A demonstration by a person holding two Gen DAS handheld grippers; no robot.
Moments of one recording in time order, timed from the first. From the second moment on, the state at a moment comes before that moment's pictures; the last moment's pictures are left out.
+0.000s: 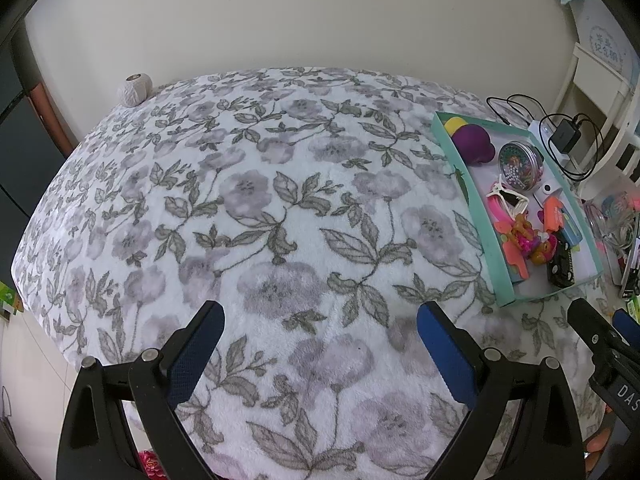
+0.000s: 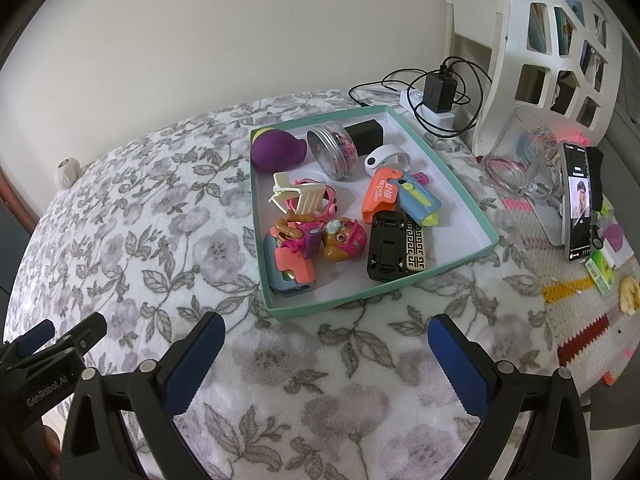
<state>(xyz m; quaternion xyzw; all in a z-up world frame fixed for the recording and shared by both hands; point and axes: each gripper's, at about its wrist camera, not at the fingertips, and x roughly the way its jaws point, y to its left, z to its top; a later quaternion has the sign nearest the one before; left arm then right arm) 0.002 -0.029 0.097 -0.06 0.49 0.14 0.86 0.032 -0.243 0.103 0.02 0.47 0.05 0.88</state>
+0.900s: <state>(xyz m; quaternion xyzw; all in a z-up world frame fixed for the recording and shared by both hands) 0.001 -0.030 0.095 -0.05 0.48 0.15 0.86 0.034 -0.243 0.101 0.01 0.47 0.06 0.88</state>
